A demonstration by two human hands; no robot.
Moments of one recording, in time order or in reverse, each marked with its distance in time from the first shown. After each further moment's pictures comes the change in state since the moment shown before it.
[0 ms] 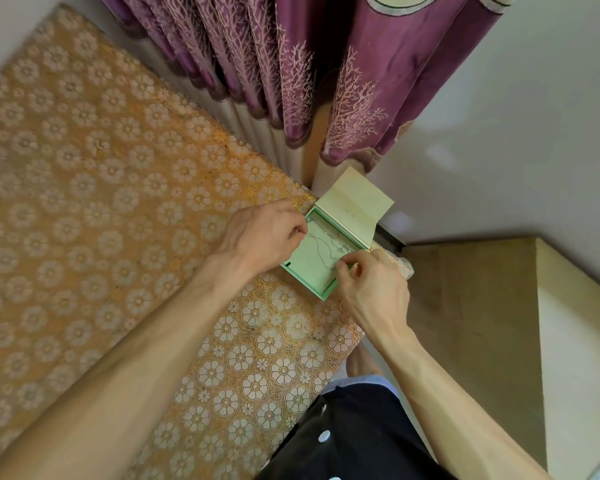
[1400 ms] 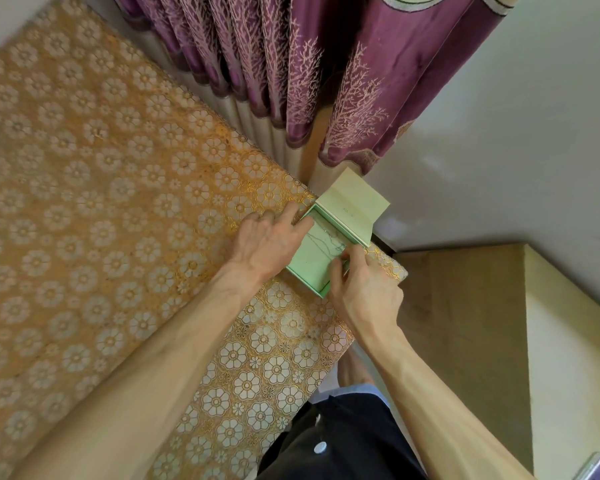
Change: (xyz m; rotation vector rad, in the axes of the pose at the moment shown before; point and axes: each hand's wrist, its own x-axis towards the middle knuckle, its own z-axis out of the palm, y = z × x) left_hand -0.007 -0.003 0.046 0.379 0.202 0.101; right_hand -0.008 0.003 0.019 -0.224 0.100 -0.135
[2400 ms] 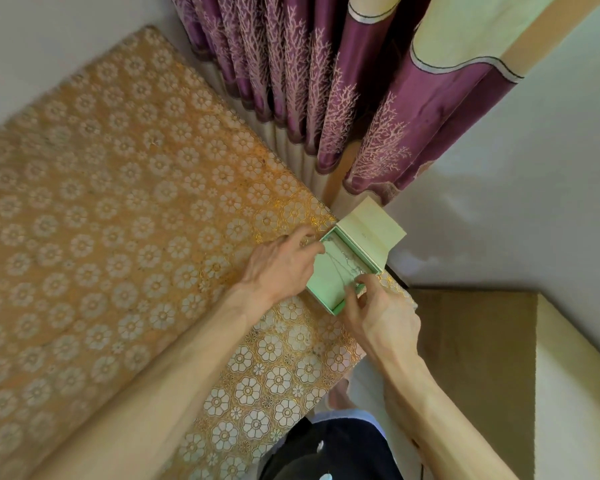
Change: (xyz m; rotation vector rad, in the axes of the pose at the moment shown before) left_hand -0.024 0.004 -0.019 -0.322 -0.093 -0.145; right_hand -0.004 0.011 -0.022 -0.023 -0.097 -0.084
